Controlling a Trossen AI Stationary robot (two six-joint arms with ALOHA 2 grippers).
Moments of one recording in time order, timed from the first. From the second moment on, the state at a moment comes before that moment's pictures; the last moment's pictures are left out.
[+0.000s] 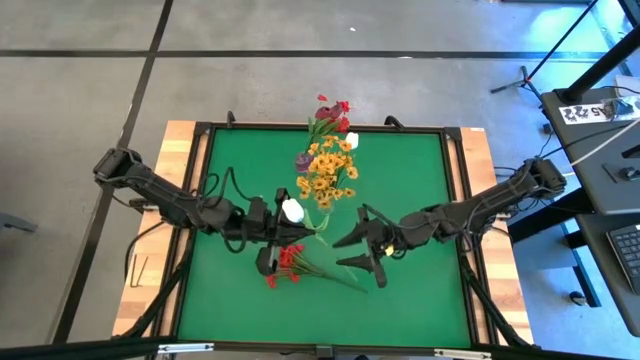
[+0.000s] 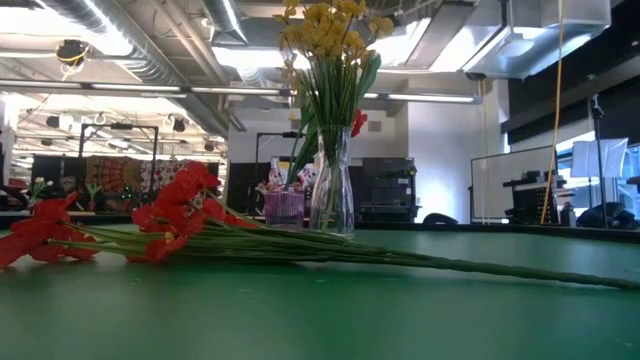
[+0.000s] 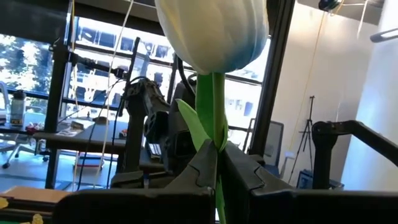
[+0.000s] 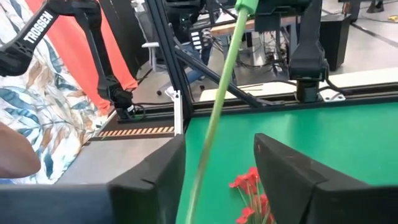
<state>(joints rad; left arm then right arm) -0.38 1.36 0.87 0.80 -0.33 -0.10 0.41 1.39 1.00 0.24 0.14 0.26</state>
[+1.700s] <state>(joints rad) -0.67 1.23 0.87 0.65 -0.95 0.17 0.41 1.29 0.96 0.38 0.38 -0.13</state>
